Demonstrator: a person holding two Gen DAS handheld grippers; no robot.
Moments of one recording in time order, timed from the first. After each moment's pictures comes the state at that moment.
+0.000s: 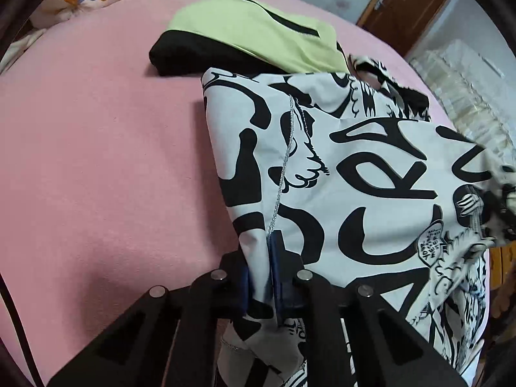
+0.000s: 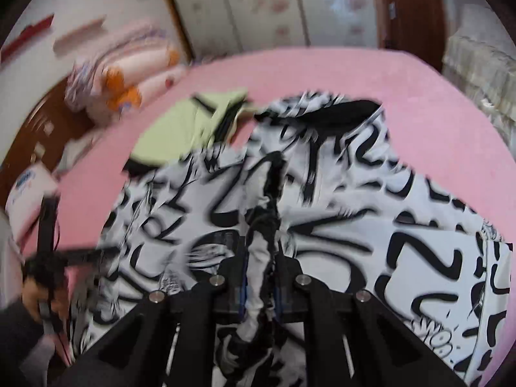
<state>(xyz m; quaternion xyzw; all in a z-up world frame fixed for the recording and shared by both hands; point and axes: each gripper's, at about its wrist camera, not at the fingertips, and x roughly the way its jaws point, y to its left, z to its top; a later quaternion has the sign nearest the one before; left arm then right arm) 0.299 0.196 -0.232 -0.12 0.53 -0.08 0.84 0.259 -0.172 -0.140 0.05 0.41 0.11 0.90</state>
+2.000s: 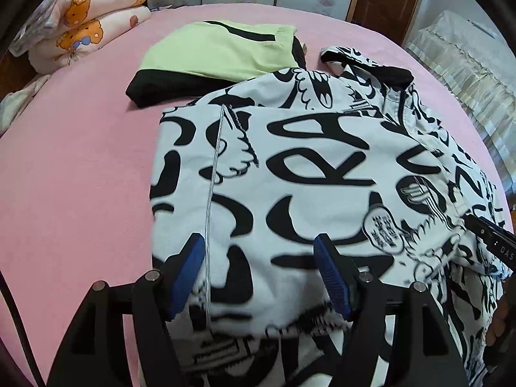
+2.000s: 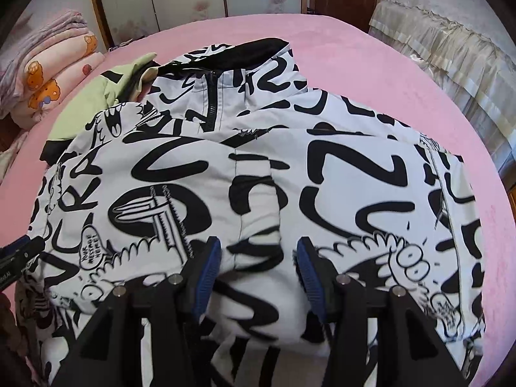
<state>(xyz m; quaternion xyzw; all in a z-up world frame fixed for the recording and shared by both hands) 0.255 0.124 -0.196 -0.03 0.50 -0.05 0.86 0.223 -0.193 -0.179 0.04 0.49 -0.06 0.87</state>
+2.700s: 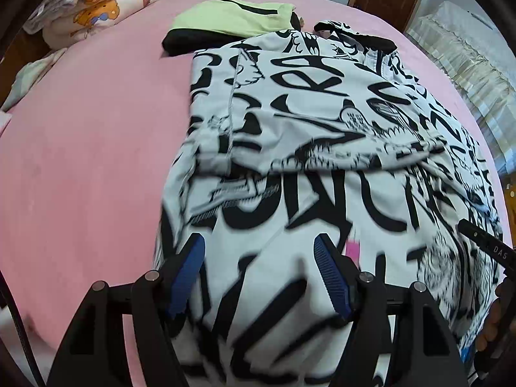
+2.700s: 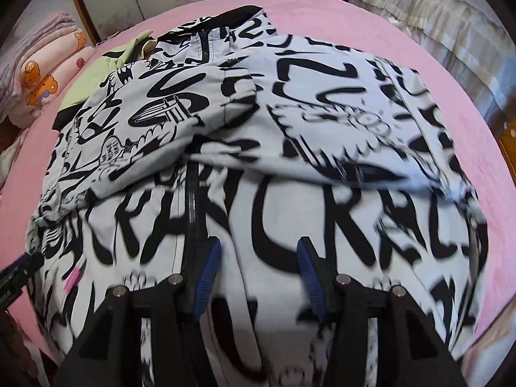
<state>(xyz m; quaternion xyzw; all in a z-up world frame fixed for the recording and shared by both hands) 0.120 0.144 -0.182 -0.03 0.54 -0.04 0.84 0.098 -0.191 -0.185 0.09 0.53 -0.07 0.84</state>
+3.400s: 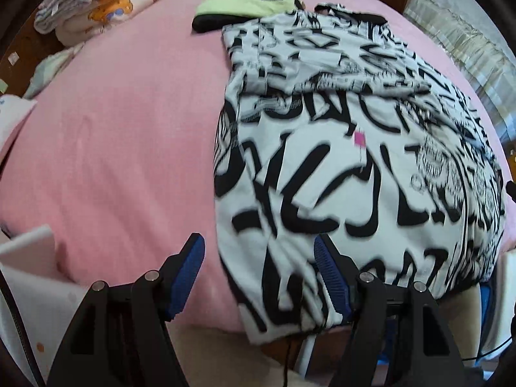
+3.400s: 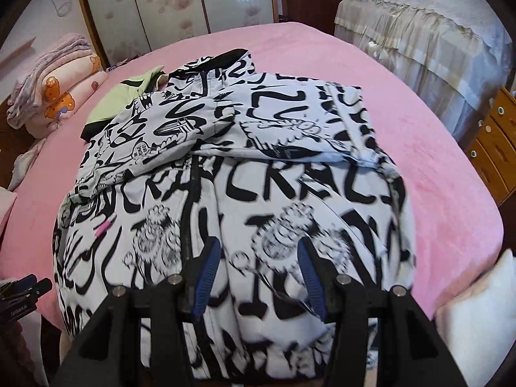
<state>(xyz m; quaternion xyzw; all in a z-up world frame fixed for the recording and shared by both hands) 0.004 0.184 -0.164 0.00 0.57 -0.04 0.82 -0.028 -0.211 -0.122 0.08 0.46 -0.08 0.88</state>
